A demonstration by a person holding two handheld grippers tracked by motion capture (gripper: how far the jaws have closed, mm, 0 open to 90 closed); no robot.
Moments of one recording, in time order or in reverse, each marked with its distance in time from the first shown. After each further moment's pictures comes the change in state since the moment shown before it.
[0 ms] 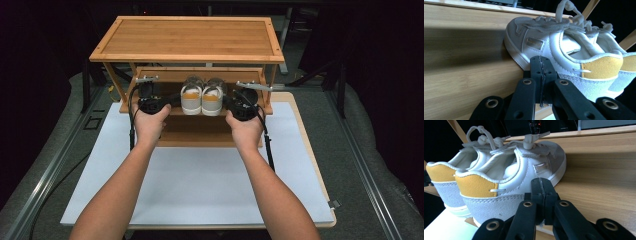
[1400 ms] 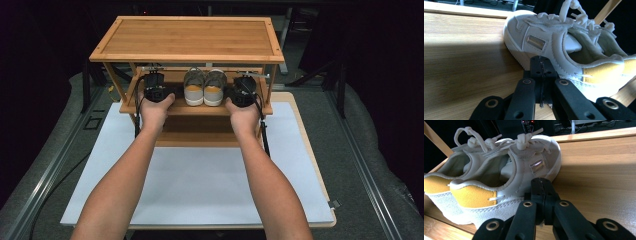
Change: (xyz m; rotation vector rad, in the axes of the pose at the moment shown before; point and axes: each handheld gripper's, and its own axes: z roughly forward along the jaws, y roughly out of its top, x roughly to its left) left arm 0.019 0.021 0.036 0.016 -0.005 -0.020; right arm -0.018 0.022 0.040 0.021 -0.032 0.051
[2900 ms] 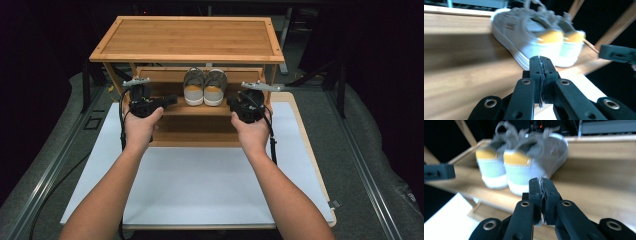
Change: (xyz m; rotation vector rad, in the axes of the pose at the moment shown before) left arm -0.017 -0.030 -0.067 -0.036 -0.098 0.074; right arm 0.013 -0.022 -0.066 -0.019 0.045 -0.113
